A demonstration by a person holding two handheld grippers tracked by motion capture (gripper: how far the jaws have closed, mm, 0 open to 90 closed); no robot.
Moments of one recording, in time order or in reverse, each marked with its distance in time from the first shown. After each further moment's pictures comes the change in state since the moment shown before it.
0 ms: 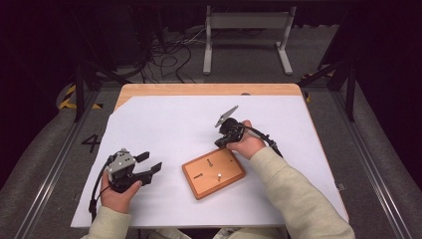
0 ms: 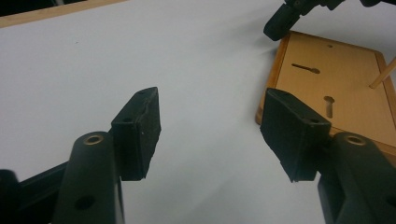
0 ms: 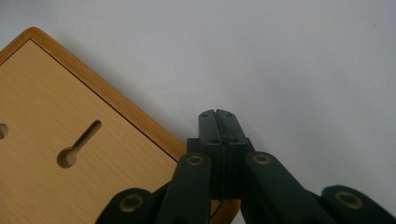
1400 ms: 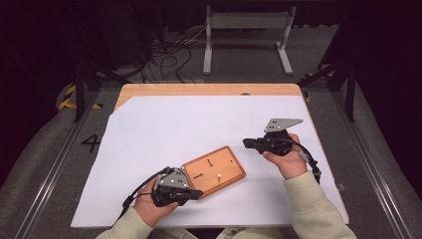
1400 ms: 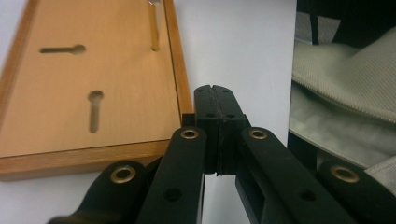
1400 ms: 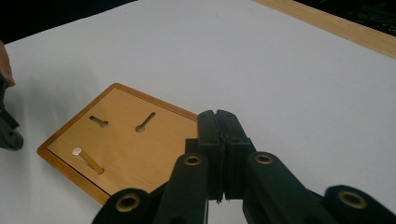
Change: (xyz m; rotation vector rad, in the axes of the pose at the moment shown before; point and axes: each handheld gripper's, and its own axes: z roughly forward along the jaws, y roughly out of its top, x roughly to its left) left arm -0.094 0.023 0.051 0.289 -0.532 0.264; right arm 0.027 -0.085 -0.106 -0.430 -0.070 0.119
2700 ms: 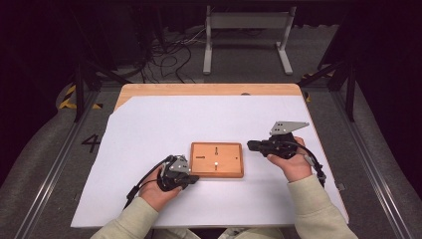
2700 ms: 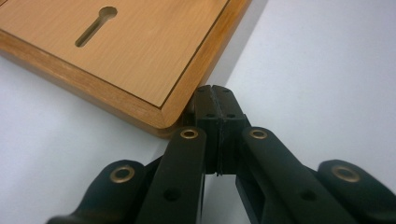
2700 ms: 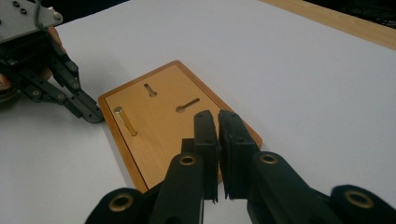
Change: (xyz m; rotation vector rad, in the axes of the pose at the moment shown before) left arm 0.049 -0.007 0.019 0.066 0.160 -0.069; right arm 0.000 -0.010 -0.010 -0.001 -0.016 0.025
